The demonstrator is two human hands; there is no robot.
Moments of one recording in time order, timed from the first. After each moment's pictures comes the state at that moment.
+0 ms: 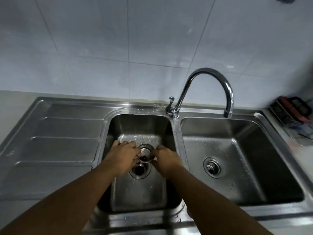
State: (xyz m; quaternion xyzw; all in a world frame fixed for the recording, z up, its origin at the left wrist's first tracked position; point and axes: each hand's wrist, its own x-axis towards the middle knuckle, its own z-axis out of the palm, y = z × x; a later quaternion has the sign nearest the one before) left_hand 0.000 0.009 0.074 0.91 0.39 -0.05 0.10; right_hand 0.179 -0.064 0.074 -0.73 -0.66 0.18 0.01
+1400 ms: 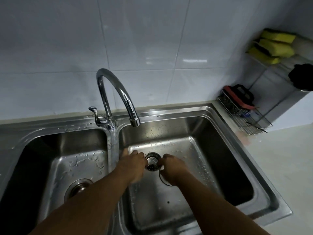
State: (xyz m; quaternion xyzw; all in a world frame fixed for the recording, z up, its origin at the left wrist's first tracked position) left_hand 0.285 -0.034 0.042 0.94 0.29 -0.19 0.03; right_hand 0.435 -0.132 0.036 -0.80 -0.57 0.20 -0.02
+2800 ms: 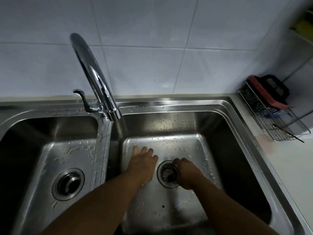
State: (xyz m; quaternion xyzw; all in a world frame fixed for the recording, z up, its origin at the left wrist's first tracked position) left_hand 0.359 -0.048 -0.019 0.91 0.34 -0.22 0.03; right_hand 0.525 -0.139 -0.043 -0.79 -0.53 0.31 -0.06
